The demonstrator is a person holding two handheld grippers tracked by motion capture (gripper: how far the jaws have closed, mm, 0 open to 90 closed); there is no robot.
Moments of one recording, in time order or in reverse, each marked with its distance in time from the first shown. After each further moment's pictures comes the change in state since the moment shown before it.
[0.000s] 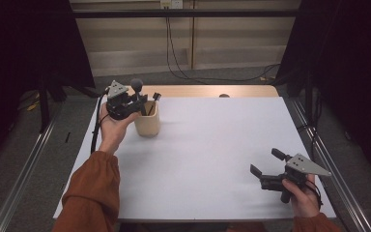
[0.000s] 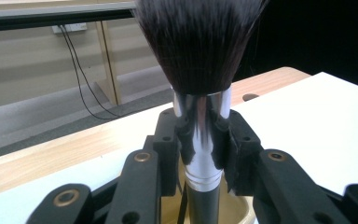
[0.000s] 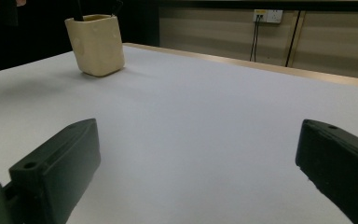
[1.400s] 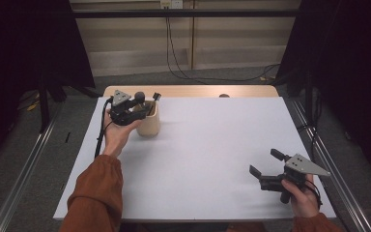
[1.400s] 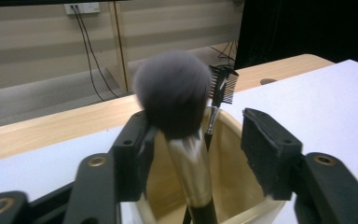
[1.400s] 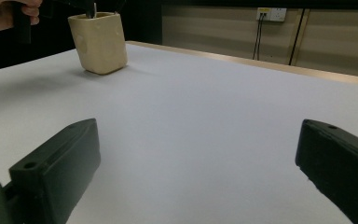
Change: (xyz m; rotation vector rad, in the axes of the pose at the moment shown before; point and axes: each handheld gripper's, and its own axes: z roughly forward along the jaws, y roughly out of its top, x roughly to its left) left arm 0.003 -0.029 0.013 0.030 0.066 -0.037; right arm 0.001 -0.001 0.001 0.006 0.011 -0.006
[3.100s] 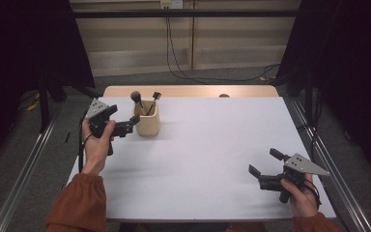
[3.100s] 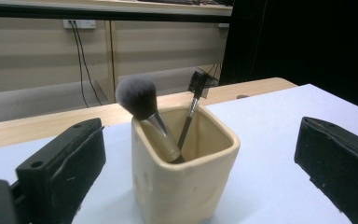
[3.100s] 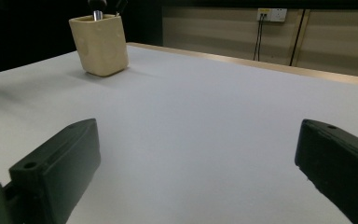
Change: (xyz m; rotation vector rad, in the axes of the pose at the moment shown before) left arm 0.005 -0.010 -0.071 -0.095 -0.058 -0.066; right arm 0.001 0.001 0.002 -0.005 -0.001 0.008
